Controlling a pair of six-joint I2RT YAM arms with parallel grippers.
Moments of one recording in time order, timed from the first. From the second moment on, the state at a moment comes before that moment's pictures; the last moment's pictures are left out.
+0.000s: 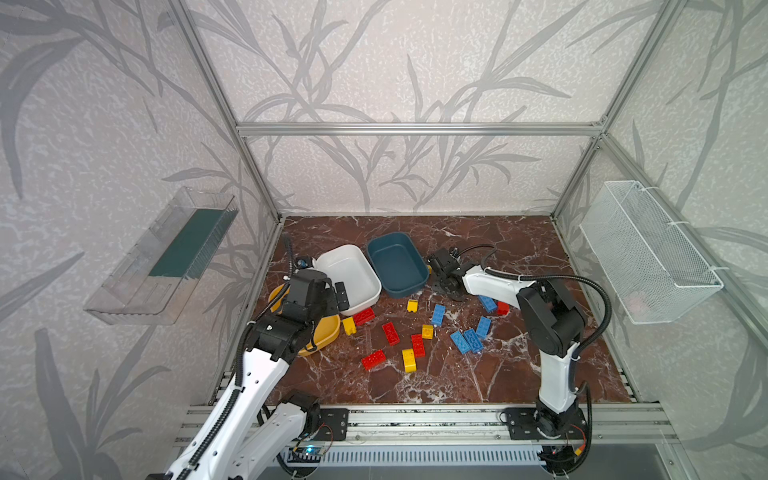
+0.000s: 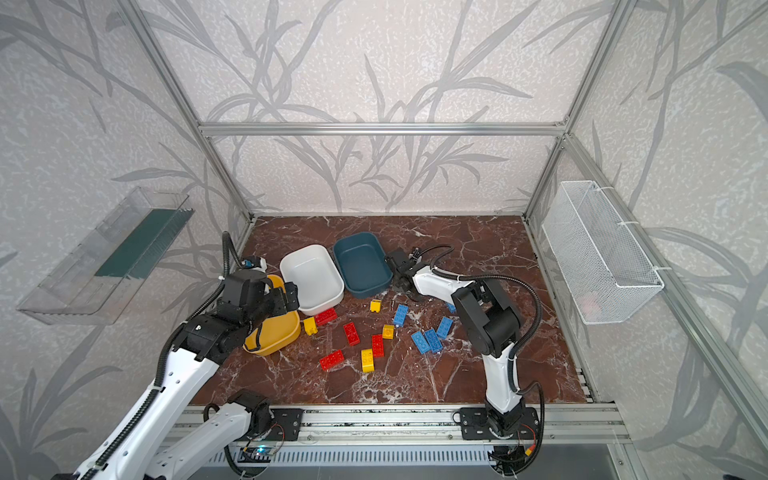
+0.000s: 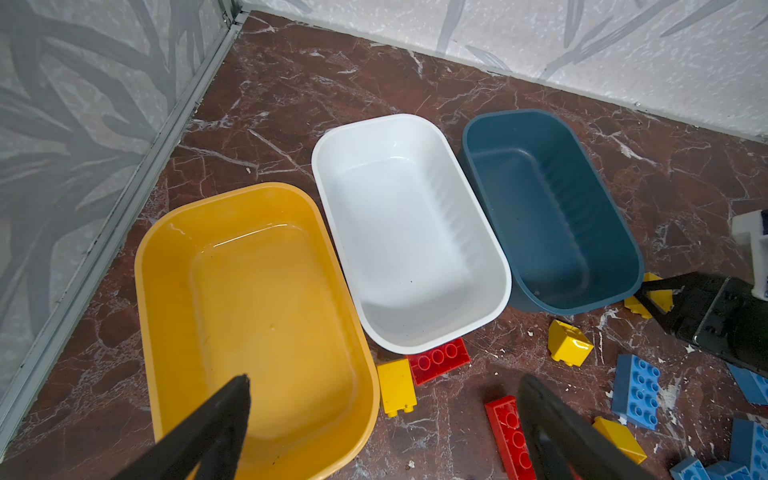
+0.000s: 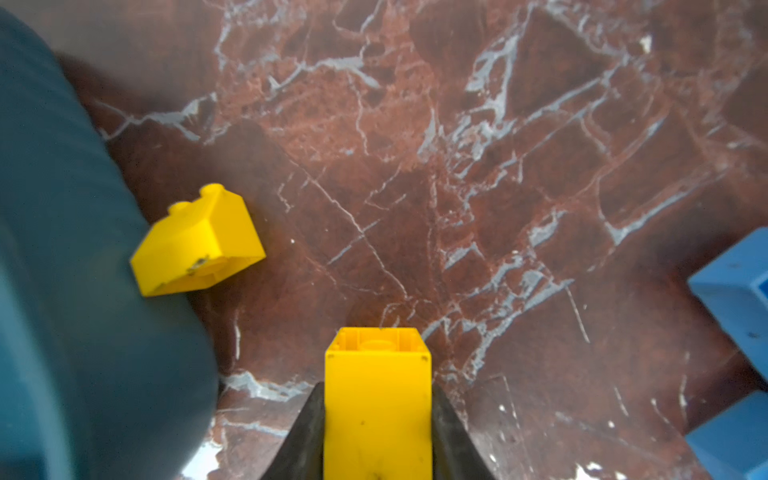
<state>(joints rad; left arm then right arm) -0.32 0.83 0.89 -0.79 -0.28 -0.44 0.62 1.99 1.33 -0.44 0.31 0.76</state>
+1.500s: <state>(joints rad) -0.35 0.83 0.86 -0.89 -0.11 -0.54 0.67 2.30 2.14 -0.87 -0.05 0.36</state>
